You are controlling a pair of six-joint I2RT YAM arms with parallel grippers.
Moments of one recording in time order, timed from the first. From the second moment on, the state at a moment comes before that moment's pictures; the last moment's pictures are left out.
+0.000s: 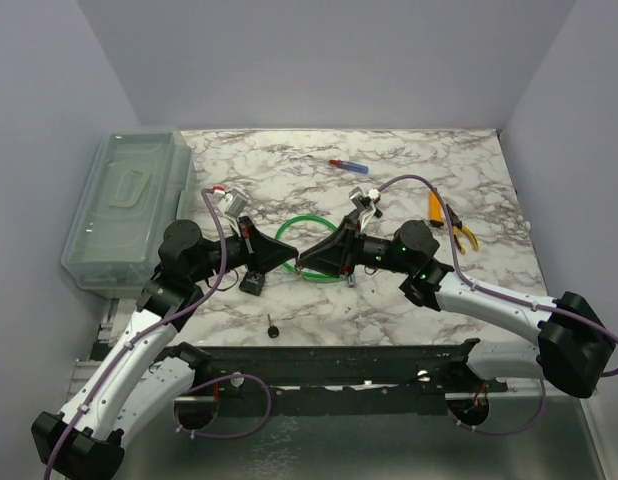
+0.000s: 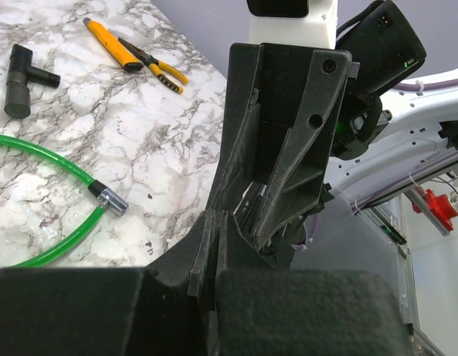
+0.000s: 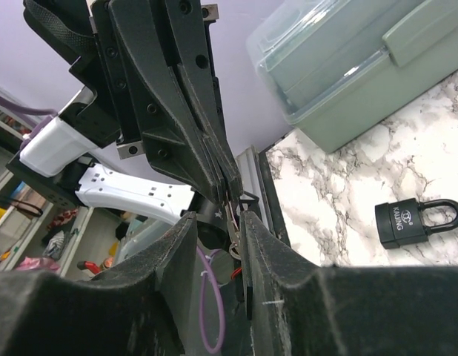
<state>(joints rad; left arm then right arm) -0.44 0.73 0.69 0.00 0.71 -0.60 0.83 1.24 0.67 0.73 -0.57 0.77</state>
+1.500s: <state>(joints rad) -0.44 0.70 0.69 0.00 0.64 -0.58 0.83 1.35 0.65 0.90 -0.62 0.86</state>
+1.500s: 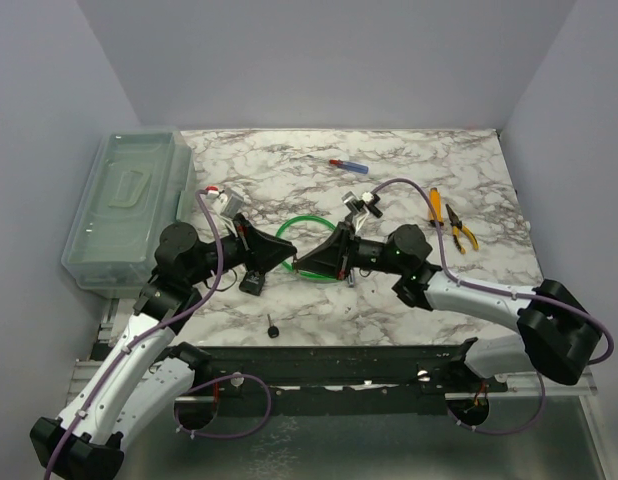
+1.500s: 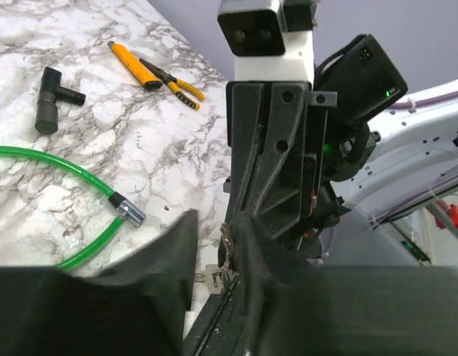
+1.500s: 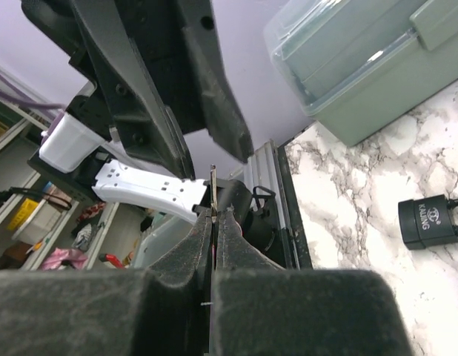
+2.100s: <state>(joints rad) -0.44 0.80 0.69 -0.05 0.56 -0.56 0.83 0.83 0.42 0.41 -0.27 0.86</state>
